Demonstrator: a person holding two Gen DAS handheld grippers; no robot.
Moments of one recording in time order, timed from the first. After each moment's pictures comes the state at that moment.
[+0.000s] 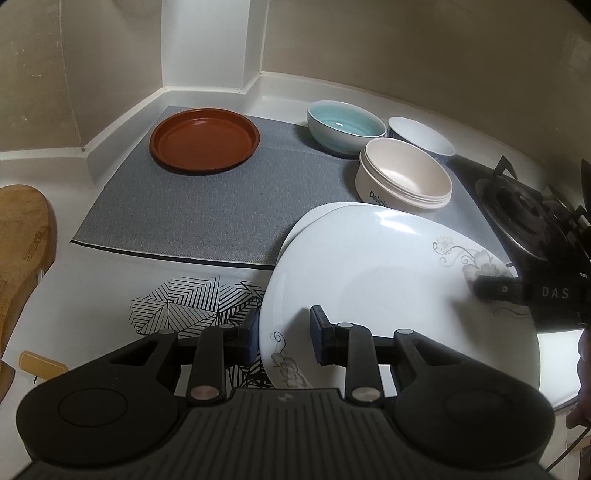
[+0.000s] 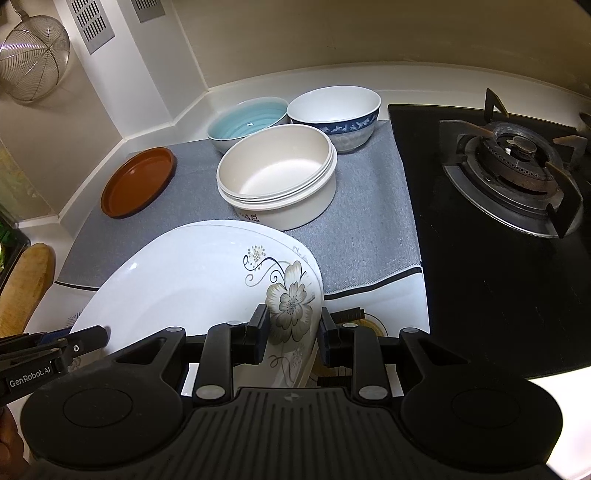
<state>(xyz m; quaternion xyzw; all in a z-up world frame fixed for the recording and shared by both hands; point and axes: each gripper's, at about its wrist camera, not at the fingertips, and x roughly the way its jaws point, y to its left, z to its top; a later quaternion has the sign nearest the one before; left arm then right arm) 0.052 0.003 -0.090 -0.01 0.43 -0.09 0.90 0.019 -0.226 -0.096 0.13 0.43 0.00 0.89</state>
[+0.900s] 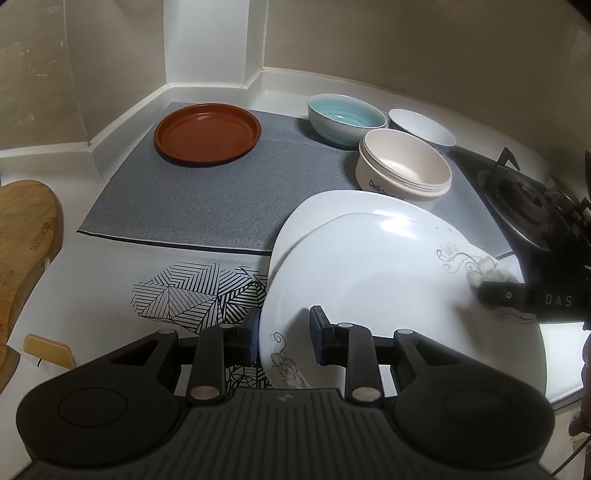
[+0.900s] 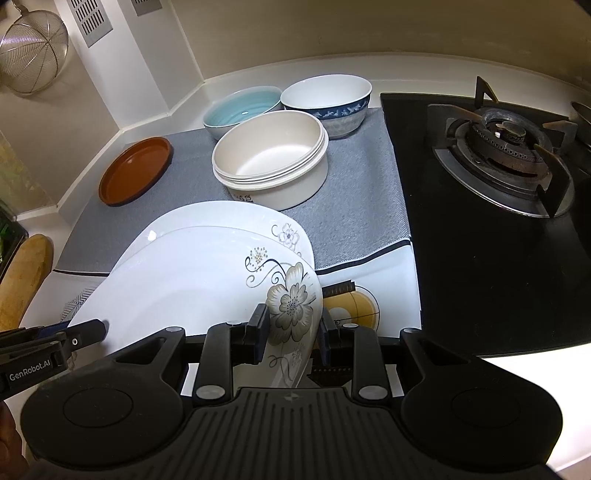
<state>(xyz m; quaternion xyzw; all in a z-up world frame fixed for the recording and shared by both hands) 0.046 -0.006 -0.094 0.00 0.43 -0.08 0.90 0.020 -0.227 -0.103 0.13 0.45 0.00 0.89</state>
